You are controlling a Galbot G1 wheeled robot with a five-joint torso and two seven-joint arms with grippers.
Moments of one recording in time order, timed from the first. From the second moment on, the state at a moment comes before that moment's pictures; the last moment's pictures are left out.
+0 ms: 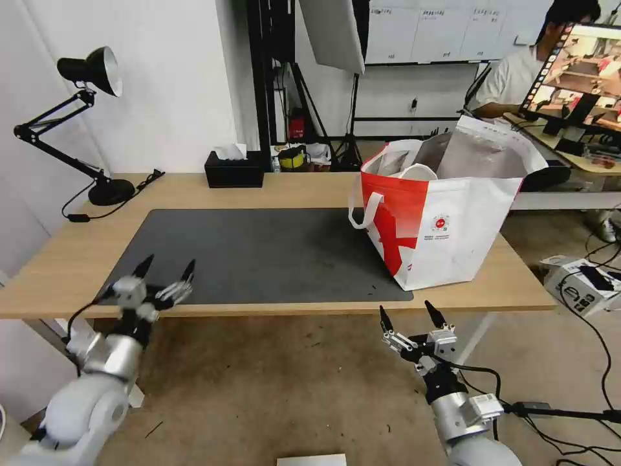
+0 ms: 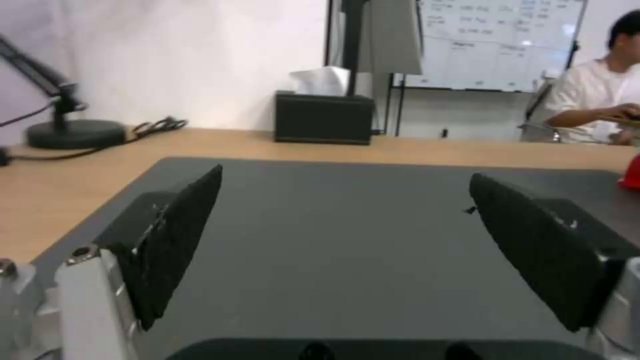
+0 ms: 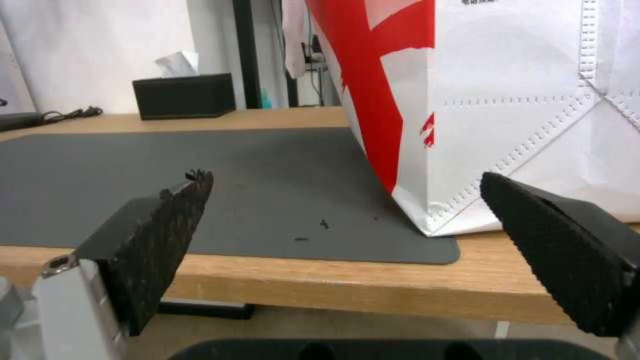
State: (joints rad) left arm 1.56 -1.01 -0.69 -1.94 -0.62 -0.21 0.05; right arm -1.60 1.00 0.24 2.10 0.36 0.24 0.31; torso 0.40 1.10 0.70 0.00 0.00
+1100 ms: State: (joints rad) left arm 1.64 -1.07 -0.73 -1.92 -0.62 -0.25 0.06; right arm -1.60 0.99 0.24 2.10 0.36 0.24 0.31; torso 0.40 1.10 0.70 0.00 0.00
